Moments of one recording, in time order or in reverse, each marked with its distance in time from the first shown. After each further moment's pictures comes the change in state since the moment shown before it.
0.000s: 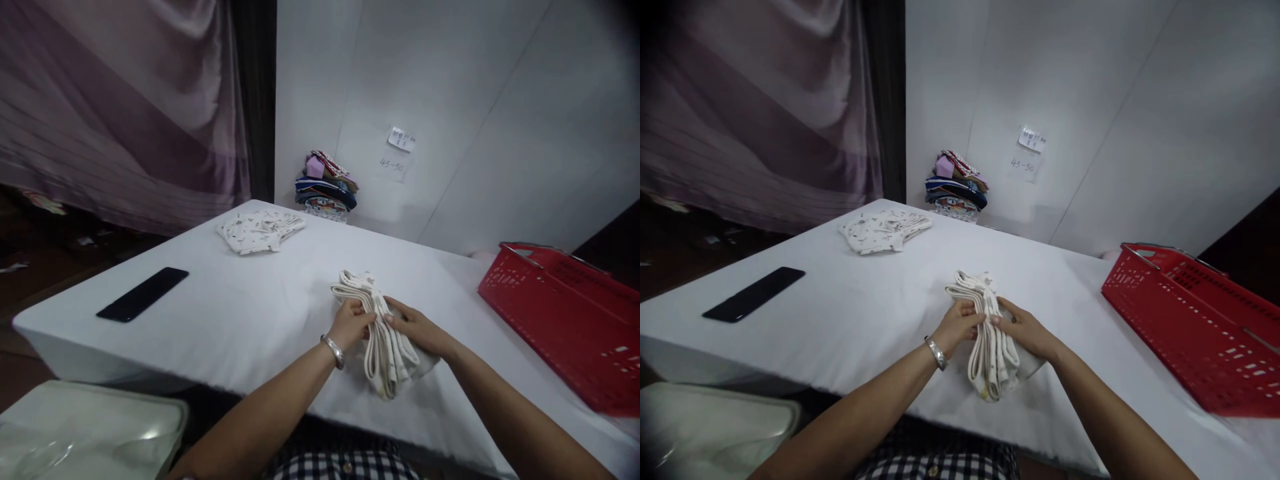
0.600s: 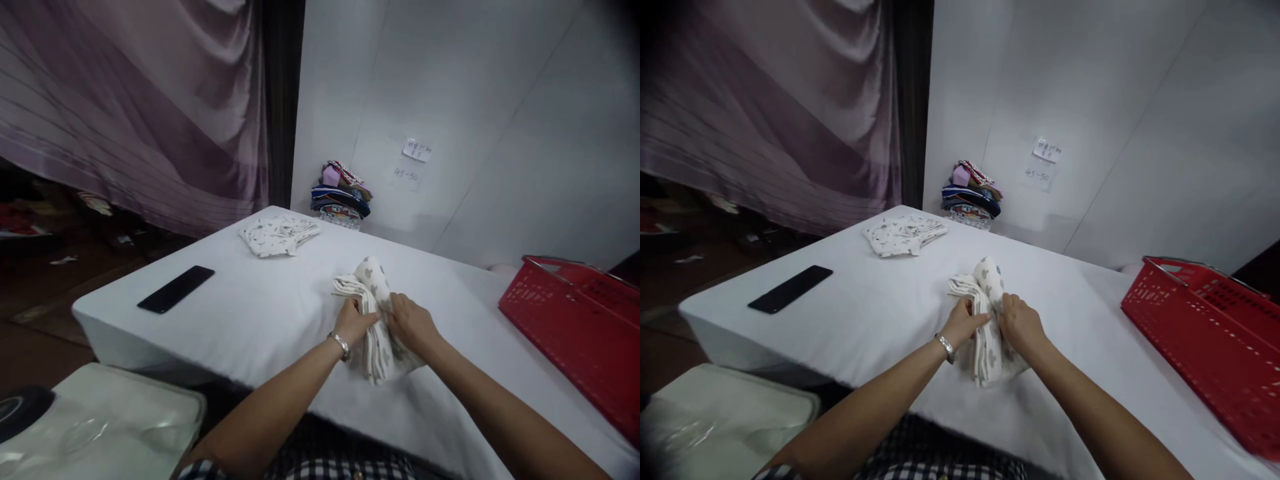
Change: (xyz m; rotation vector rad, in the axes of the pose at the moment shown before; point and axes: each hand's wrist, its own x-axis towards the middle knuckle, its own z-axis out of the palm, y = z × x) left_hand 0.033 -0.013 -0.036 0.368 0.193 0.241; right_hand 0.029 -0.024 0.036 -1.093 0.298 -0.228
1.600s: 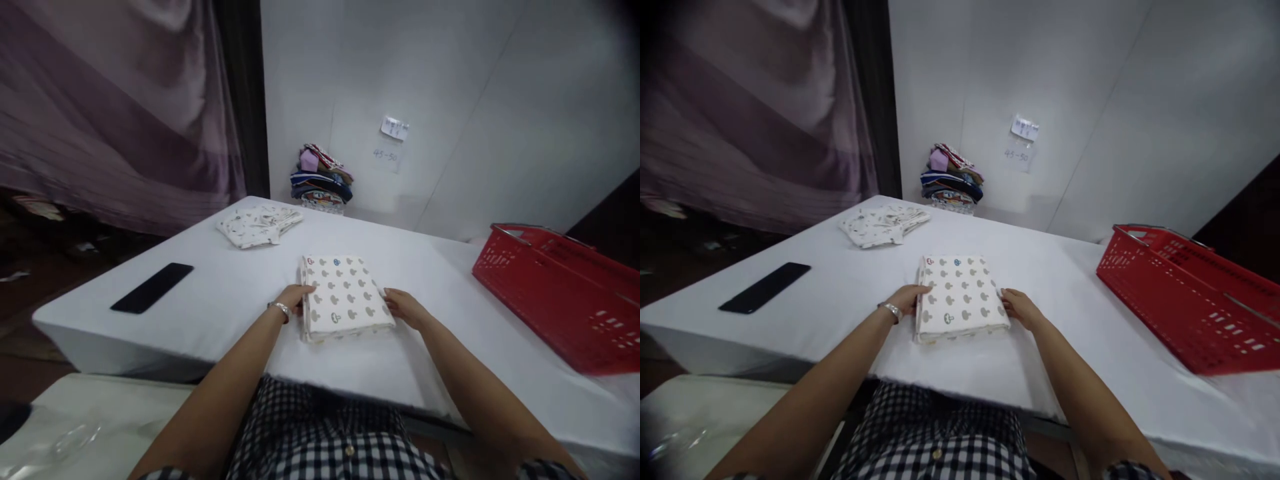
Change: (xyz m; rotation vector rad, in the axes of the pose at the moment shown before) left_hand 0.048 -0.041 -0.100 -0.123 -0.079 -0.466; right_hand -0.019 0.056 0.065 1.532 -0.246 0.709
